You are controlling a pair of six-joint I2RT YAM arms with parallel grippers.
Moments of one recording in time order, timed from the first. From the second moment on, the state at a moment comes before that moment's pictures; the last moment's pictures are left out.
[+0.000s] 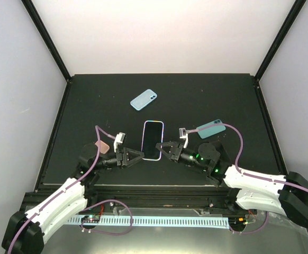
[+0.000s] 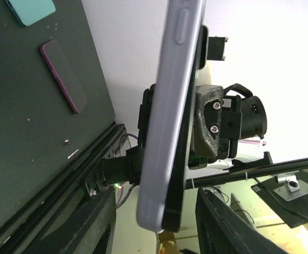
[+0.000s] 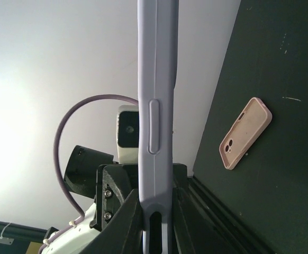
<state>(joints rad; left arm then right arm) -0.48 0.65 0.17 0.46 0.91 -1.31 0.96 1.05 0.36 0.69 -0.22 1.26</state>
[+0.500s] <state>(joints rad) -0.49 0.66 0.20 0.35 0.89 -1.24 0.96 1.08 0.37 0.65 -0.22 1.26</state>
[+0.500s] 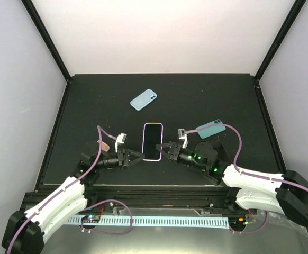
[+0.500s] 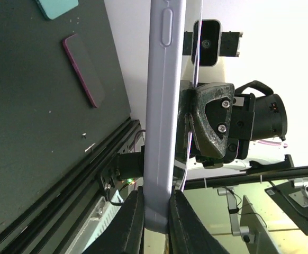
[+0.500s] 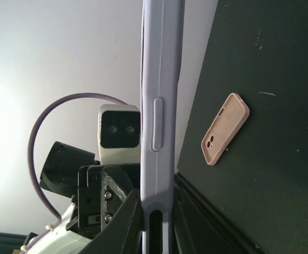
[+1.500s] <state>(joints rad) -0.49 0.62 0.23 0.28 0.96 -1.18 0.85 1.06 0.48 0.53 -0.26 1.16</state>
